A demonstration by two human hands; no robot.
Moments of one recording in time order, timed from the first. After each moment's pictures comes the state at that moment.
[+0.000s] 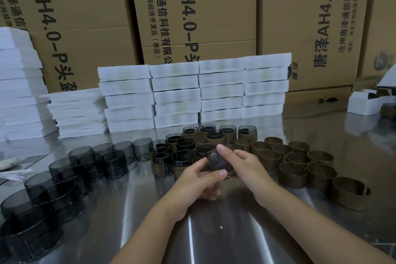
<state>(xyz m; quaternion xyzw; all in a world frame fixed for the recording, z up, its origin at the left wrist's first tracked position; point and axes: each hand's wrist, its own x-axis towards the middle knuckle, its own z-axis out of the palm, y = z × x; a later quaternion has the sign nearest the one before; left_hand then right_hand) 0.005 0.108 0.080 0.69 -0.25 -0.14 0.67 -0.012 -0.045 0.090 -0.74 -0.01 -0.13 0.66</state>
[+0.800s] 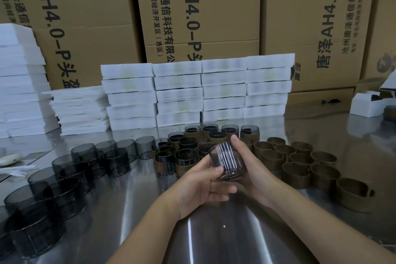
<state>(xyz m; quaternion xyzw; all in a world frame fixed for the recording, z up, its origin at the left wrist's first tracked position) 0.004 0.113 0.084 0.58 -0.30 -0.27 0.71 -0.013 -0.046 0.092 -0.64 -0.07 0.00 0.77</state>
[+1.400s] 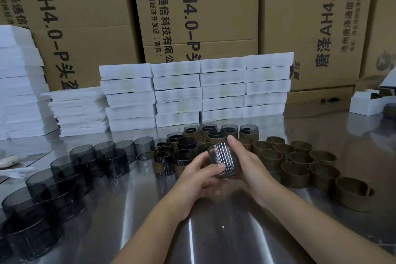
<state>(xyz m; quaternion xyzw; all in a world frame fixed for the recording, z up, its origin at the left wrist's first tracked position) 0.005 0.106 0.082 0.65 -0.24 -0.15 0.70 -0.011 -0.042 0.092 -0.68 0.00 -0.08 0.73</state>
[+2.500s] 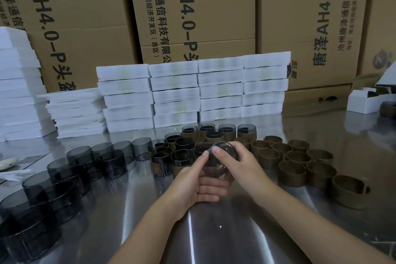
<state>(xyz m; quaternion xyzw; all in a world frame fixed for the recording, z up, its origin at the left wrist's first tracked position) 0.016 0.104 0.079 0.68 -0.16 -0.20 0.69 -0.009 -0.041 0.085 -0.73 -0.07 -0.19 0.66</state>
